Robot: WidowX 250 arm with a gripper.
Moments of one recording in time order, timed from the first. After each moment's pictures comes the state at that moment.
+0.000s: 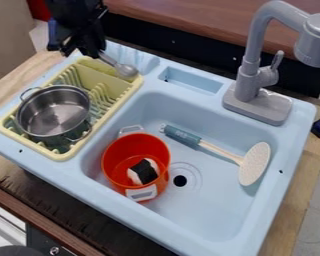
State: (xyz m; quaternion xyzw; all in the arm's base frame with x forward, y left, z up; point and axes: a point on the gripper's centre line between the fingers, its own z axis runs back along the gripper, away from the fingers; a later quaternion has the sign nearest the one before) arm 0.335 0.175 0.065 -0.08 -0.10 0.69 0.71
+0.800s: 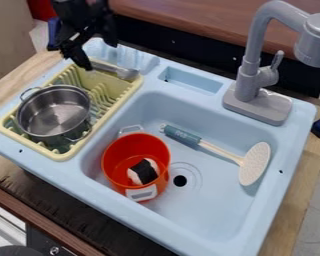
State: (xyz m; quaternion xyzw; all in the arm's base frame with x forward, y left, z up) arm 0.329 0.172 0.067 -0.09 -0.10 0.64 0.75
